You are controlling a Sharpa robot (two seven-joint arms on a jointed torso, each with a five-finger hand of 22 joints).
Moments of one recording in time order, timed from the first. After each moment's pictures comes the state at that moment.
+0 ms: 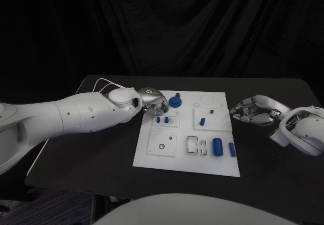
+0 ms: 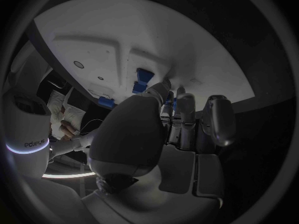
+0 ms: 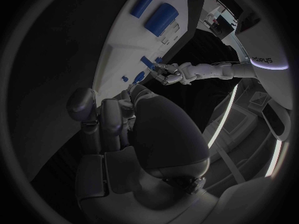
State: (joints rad) left arm 1.22 -0.67 -0.21 1.17 -1.70 -0.26 0.17; left_hand 1.49 -0.09 0.27 0.13 0.08 0.90 0.03 0.07 0.48 0.84 0.04 0.35 0.45 1.23 -0.03 1.17 0.79 0.06 1.39 0.07 1.25 1.31; right arm 1.27 -0.95 -0.25 1.42 -1.01 -0.23 0.20; right_hand 1.57 -0.04 0.25 0.24 0.44 0.80 0.15 0.35 0.11 1.07 0.06 1.29 0.92 1.40 -0.01 1.22 1.16 0.10 1.32 0.10 1.04 1.31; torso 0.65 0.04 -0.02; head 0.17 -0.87
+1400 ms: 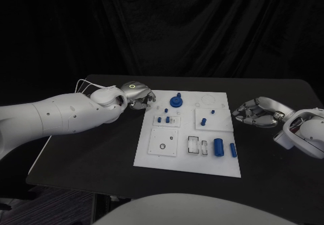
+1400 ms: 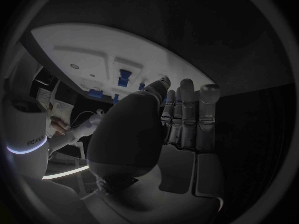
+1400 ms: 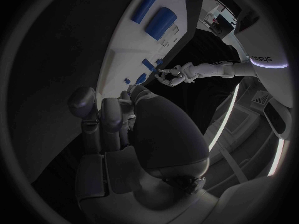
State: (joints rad) left arm 1.22 -0.80 -0.21 1.22 -1.64 -0.42 0.13; left_hand 1.51 -0.10 0.28 0.14 0.12 0.89 0.08 0.07 0.47 0.85 0.04 0.36 0.47 1.03 -0.02 0.96 0.56 0.13 1.16 0.09 0.88 1.27; right arm 1.27 -0.97 -0.25 1.43 -1.01 -0.21 0.19; right_hand 1.57 -0.04 0.26 0.23 0.44 0.81 0.15 0.35 0.11 1.02 0.07 1.25 0.86 1.38 -0.01 1.18 1.13 0.12 1.30 0.10 1.00 1.30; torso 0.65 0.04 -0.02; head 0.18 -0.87
